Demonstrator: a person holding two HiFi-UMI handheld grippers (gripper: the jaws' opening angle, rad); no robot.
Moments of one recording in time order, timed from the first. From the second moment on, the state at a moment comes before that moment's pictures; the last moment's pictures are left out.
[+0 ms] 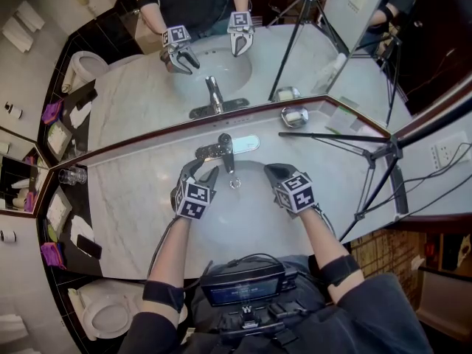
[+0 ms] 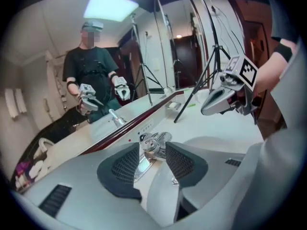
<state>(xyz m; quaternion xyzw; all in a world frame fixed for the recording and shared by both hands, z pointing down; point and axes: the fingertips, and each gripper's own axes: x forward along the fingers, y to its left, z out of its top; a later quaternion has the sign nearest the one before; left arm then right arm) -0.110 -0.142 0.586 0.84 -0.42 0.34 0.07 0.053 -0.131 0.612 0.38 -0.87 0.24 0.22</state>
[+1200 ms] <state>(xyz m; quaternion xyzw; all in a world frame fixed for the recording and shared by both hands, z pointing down) -0.066 -0.177 0.650 0.78 -0.25 0.54 -0.17 0.059 -0.139 0.624 0.39 -0.86 0.25 0.22</state>
